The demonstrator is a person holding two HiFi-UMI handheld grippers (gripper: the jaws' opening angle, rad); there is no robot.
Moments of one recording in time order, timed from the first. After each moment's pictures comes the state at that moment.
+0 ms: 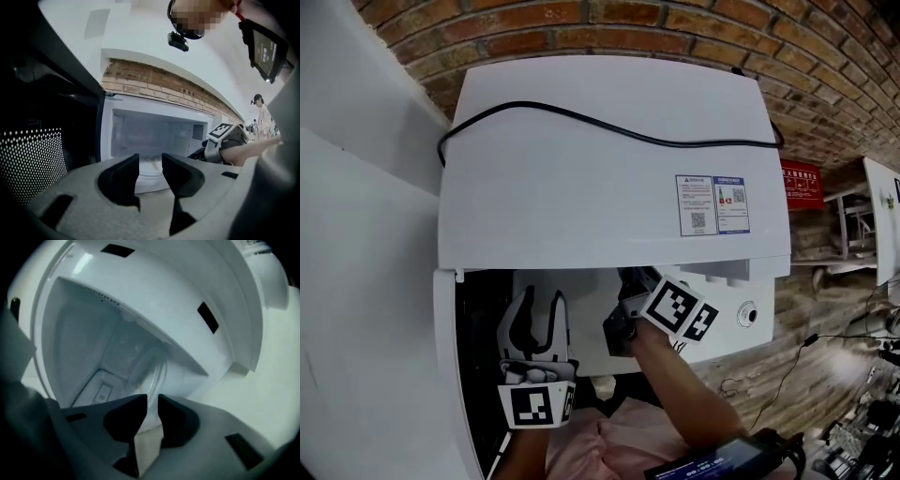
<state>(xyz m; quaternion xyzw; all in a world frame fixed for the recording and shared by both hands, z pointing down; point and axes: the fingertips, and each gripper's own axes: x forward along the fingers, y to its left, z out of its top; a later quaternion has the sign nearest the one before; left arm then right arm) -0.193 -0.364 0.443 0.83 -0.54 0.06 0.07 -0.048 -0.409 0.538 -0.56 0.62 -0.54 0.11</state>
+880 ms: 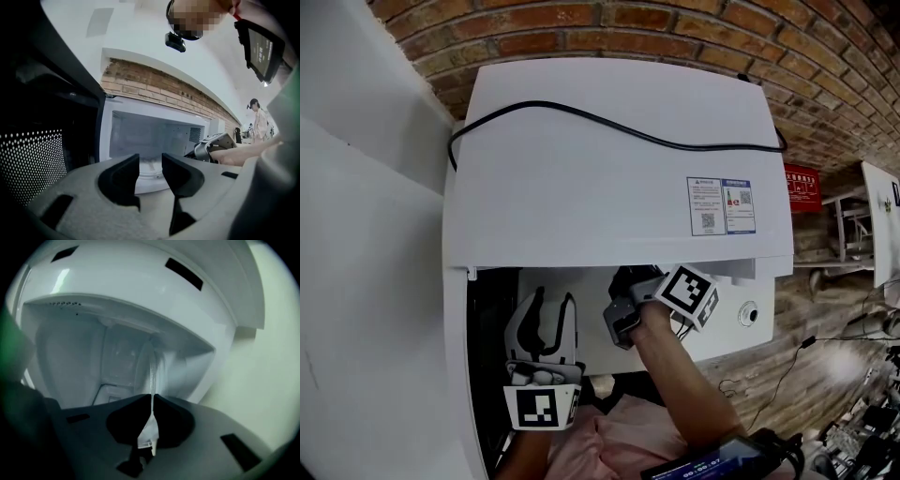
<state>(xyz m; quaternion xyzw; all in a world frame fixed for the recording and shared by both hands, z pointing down) -0.192 -0.360 0.439 0.84 -0.53 0.04 0.08 -0.060 -0.424 0.541 -0.51 0.56 -0.61 0.22</state>
